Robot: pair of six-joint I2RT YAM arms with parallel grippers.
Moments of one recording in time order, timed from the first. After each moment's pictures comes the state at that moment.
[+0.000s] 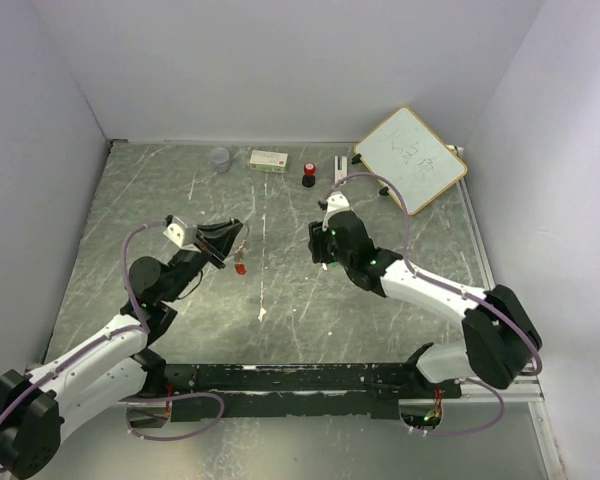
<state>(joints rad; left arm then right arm) -0.53 0.84 0.31 0.82 0.17 -0.21 0.69 1.37 0.78 0.03 0.20 0.22</state>
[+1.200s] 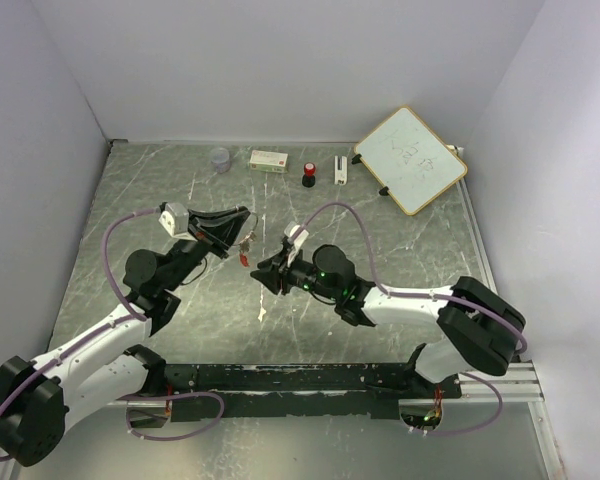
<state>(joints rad) -0.53 0.93 0.40 0.96 0.25 -0.36 0.96 1.44 0.58 0.76 -0.18 0.20</state>
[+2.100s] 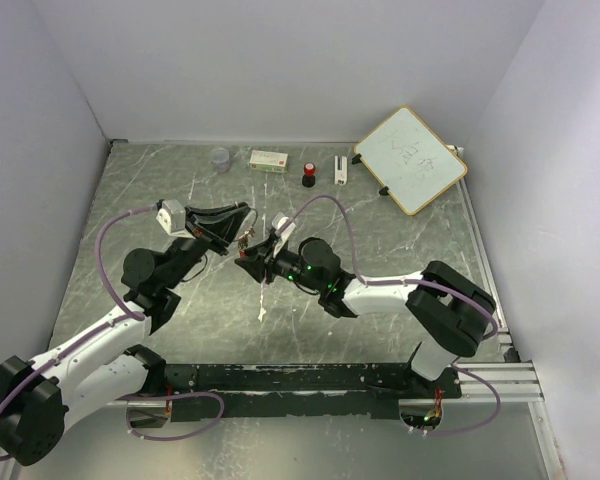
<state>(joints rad) -0.54 0.93 0.43 0.98 0.25 -0.37 0.97 1.62 0.69 0.93 -0.16 0.18</state>
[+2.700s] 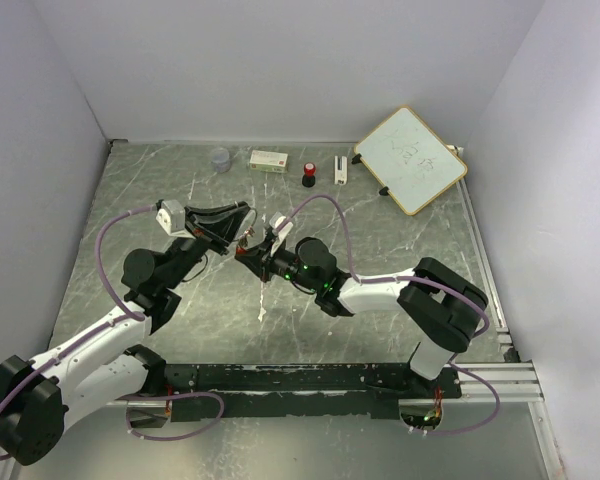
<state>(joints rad) -0.55 0.93 0.43 0.98 0.23 -0.37 0.97 1.67 0.72 0.97 -0.15 0.19</state>
